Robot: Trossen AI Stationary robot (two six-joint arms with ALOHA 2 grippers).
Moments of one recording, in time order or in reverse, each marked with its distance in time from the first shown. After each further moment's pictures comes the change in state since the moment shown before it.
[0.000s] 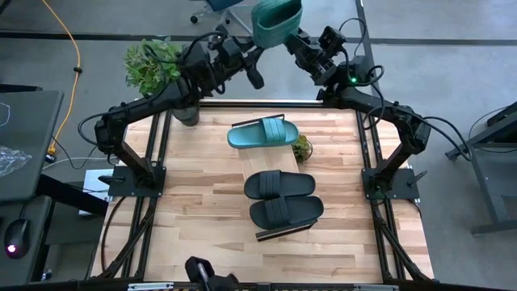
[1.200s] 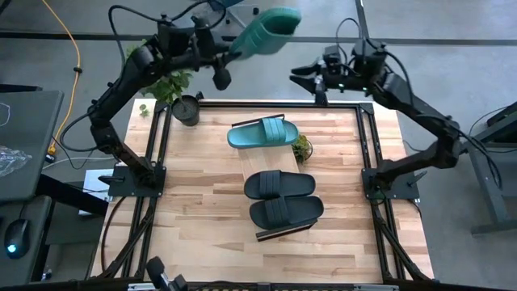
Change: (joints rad) left arm 0.161 -0.020 0.406 -1.057 0.208 0.102; right arm -0.077 -0.337 0.000 -1.445 0.010 -0.677
